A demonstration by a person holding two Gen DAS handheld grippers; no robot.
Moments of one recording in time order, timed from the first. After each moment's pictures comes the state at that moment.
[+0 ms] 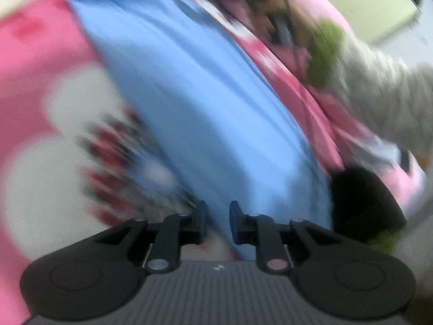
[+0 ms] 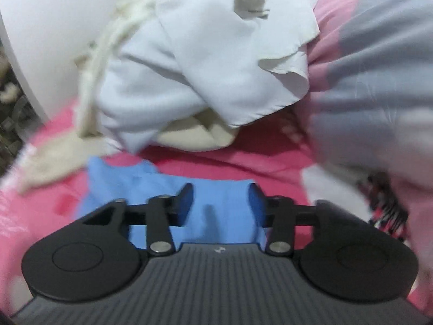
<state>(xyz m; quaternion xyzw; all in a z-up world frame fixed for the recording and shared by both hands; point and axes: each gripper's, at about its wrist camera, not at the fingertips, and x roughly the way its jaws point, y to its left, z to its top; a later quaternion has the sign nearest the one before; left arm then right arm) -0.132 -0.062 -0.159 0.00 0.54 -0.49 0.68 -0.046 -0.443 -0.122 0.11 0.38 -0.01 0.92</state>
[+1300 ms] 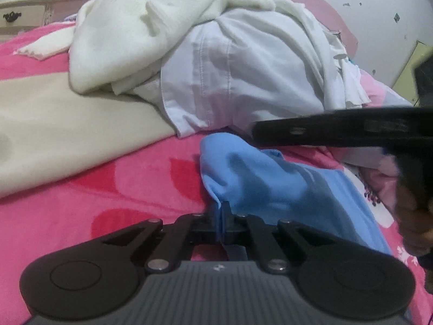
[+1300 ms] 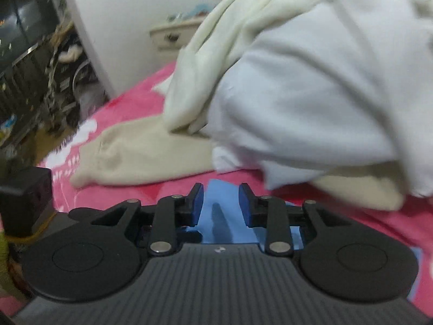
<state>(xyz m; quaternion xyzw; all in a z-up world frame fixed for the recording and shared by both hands) 0.030 -0.119 -0.188 -0.10 0.39 -0.29 0.87 0.021 -0.299 -0.112 0.05 0.39 0.17 0.90</state>
